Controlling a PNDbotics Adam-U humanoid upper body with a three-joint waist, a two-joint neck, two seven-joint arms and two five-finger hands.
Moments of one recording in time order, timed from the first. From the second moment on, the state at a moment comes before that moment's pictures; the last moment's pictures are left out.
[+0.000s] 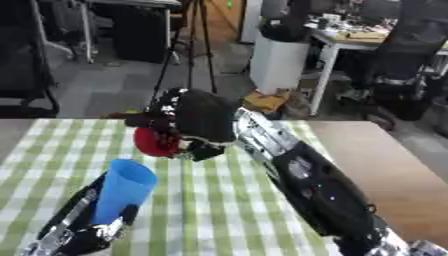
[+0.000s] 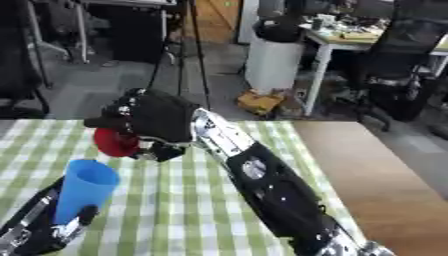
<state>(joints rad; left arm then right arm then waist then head) -0.50 0.24 -0.35 -1.29 -0.02 -0.43 -0.30 -0.89 -0.21 0.35 -1.26 1.49 -0.69 -0.23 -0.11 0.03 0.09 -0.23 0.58</state>
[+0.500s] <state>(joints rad) -0.50 0.23 -0.35 -1.29 -0.02 -0.43 -0.30 -0.91 -0.21 0.38 -1.27 1.62 -0.68 -0.28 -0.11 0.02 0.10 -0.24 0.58</state>
